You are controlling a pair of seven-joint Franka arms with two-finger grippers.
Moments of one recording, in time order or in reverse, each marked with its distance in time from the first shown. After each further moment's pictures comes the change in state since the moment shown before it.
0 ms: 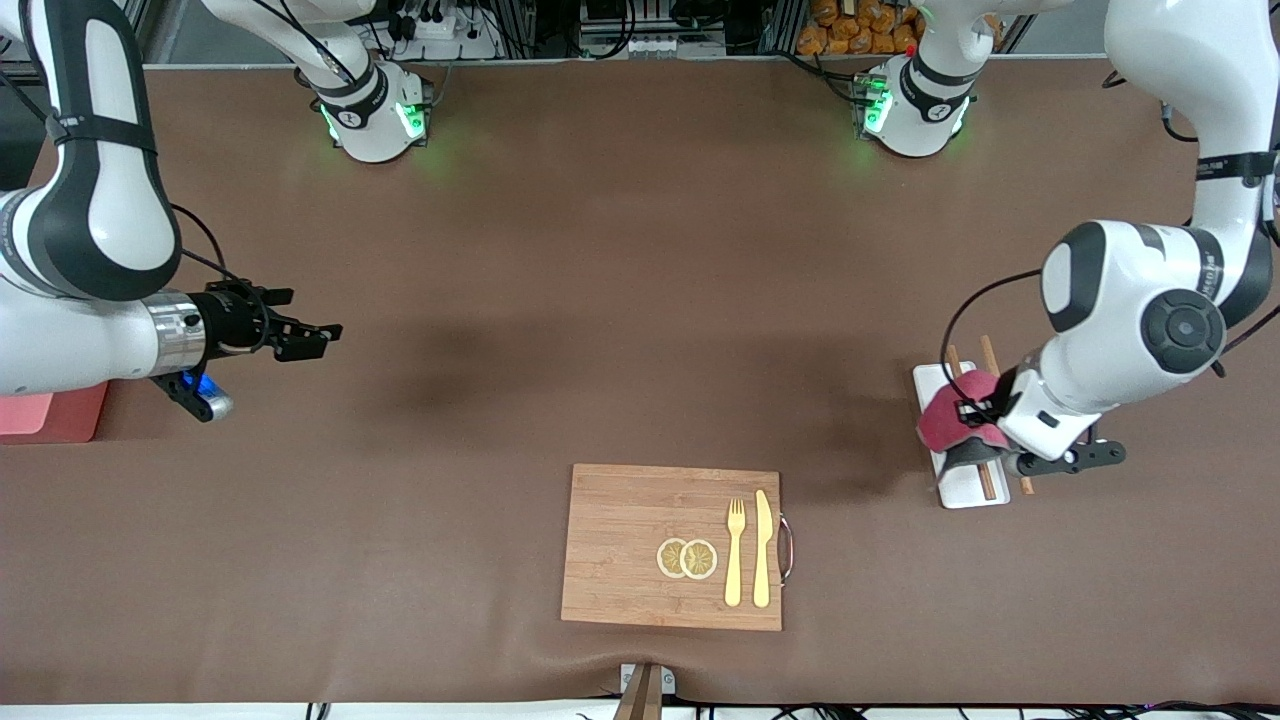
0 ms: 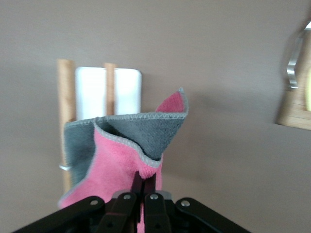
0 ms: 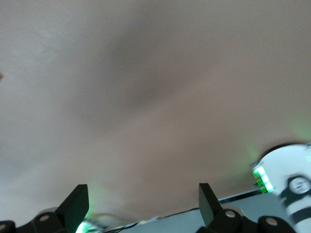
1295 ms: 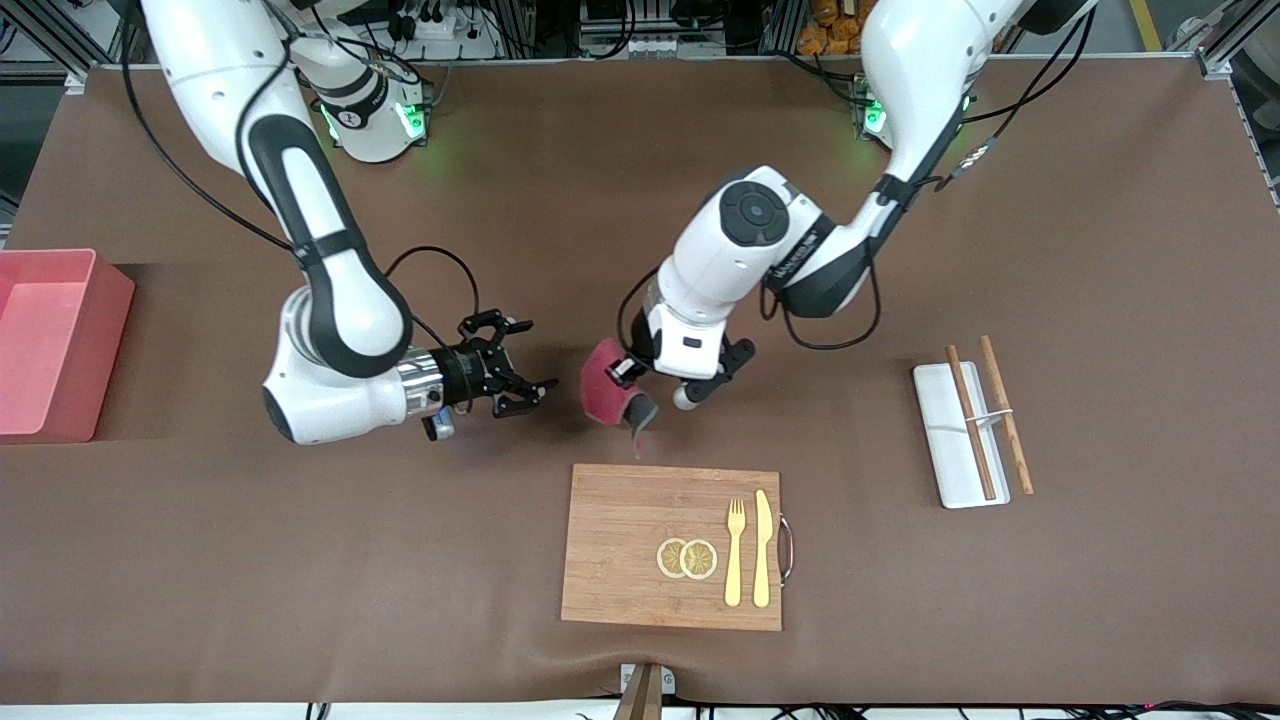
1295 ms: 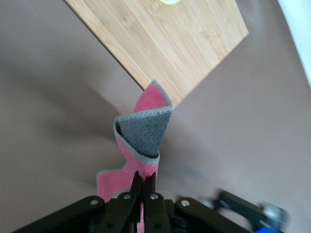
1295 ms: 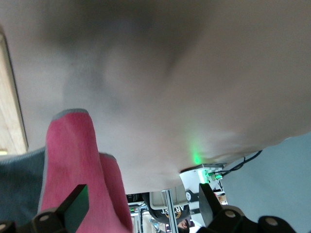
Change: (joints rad) left arm -0.434 0.265 -0.200 0.251 -0.019 0.416 -1.200; right arm 0.300 0.298 0.013 -0.001 0.572 0.356 0.452
